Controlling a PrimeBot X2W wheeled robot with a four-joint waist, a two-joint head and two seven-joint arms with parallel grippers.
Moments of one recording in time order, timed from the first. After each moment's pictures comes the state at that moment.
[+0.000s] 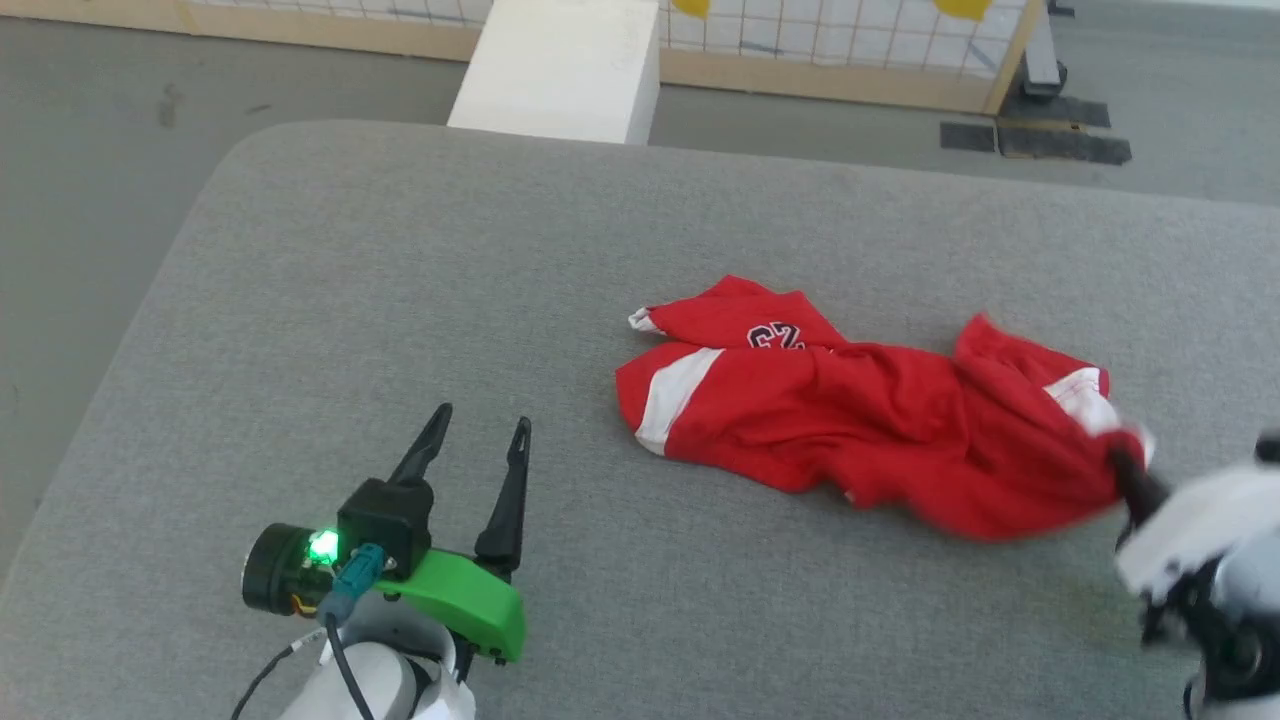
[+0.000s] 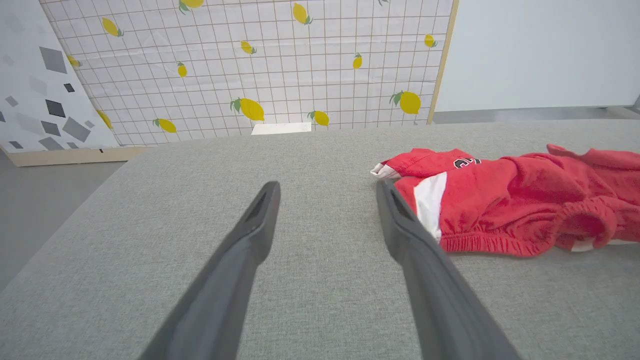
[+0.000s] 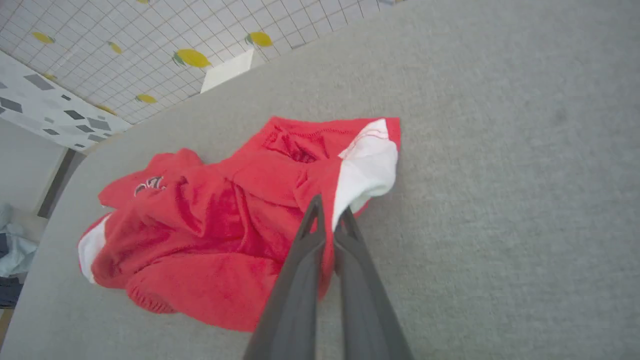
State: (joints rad) left arm -0.20 0.37 -0.56 0.05 -0.43 0.23 -0.19; right arm -0.19 -0.05 -0.36 0.18 0.43 0.13 0.49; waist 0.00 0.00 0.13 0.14
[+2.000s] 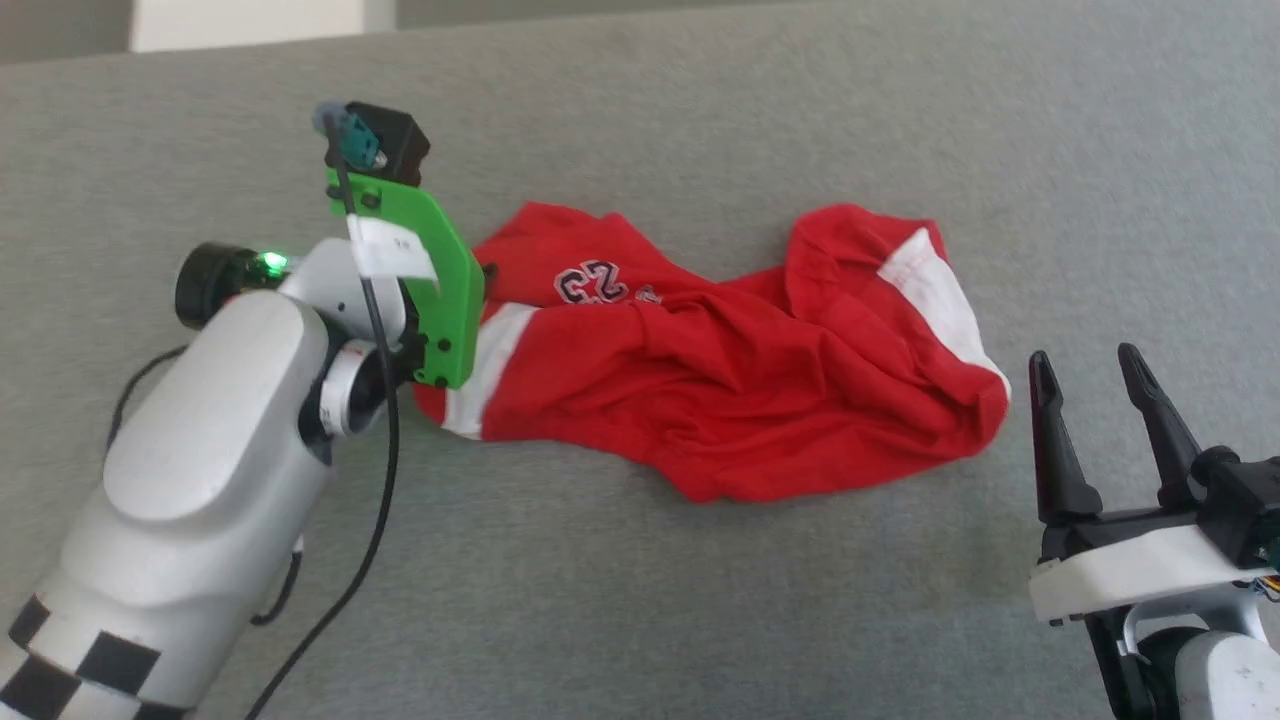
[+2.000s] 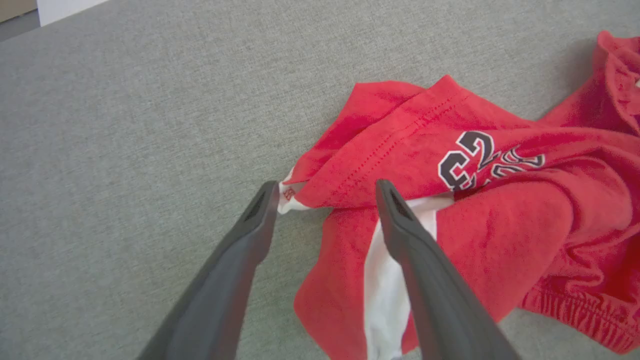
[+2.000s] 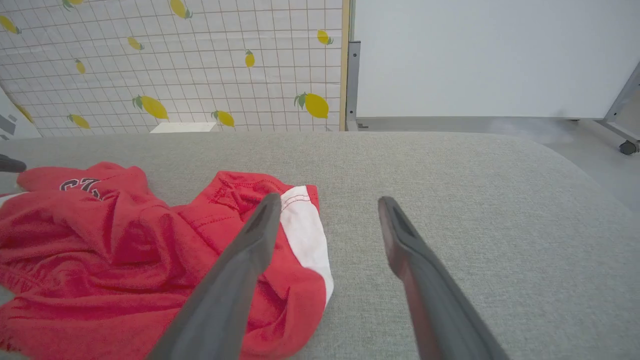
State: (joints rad) left arm -0.78 0.44 -0.61 0.20 -0.67 0.14 0.76; right arm -0.04 -0.05 -0.08 -0.11 0.10 0.13 -0.09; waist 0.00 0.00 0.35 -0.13
